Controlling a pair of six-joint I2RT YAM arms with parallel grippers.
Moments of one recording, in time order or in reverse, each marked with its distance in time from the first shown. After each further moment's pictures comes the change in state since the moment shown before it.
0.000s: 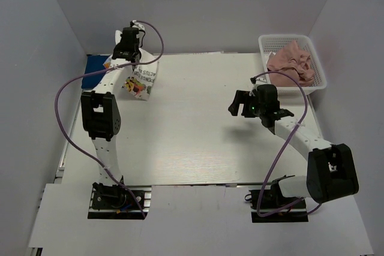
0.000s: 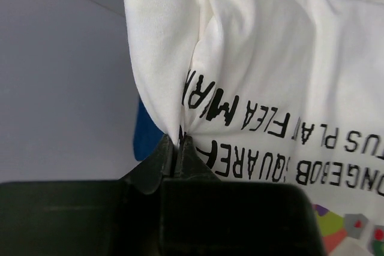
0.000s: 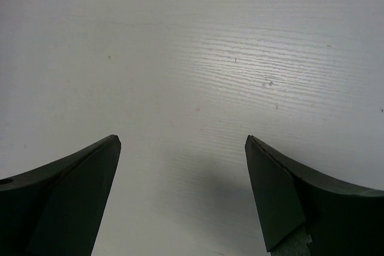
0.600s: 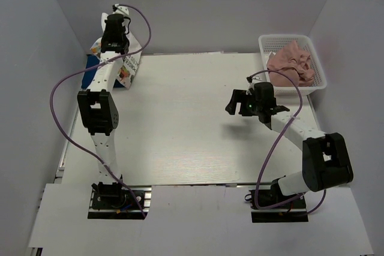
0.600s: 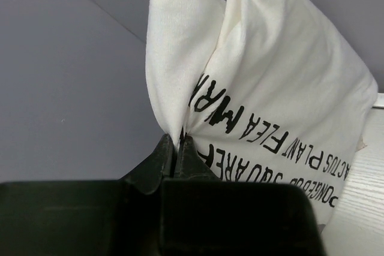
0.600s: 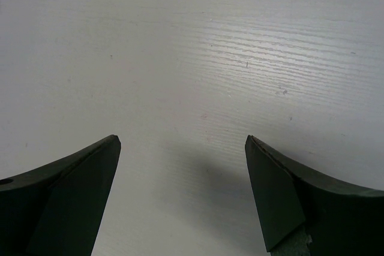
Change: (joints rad) left arm 0.103 0.098 0.260 0.100 0.004 0.021; right arm -0.002 0.104 0.037 0.032 -0.047 -0.003
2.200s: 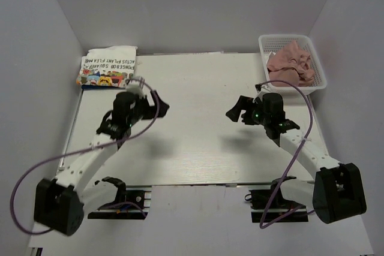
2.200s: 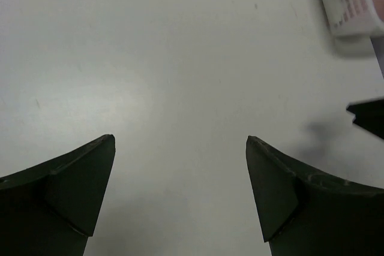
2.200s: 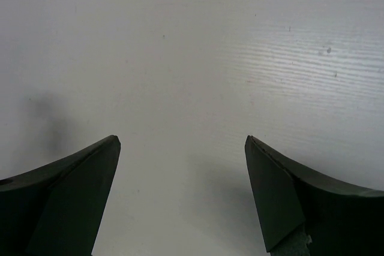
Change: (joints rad) left arm -0.269 -1.025 -1.283 0.118 0.627 -0.835; right arm -0.002 -0.244 -0.149 0.019 -0.087 0.150
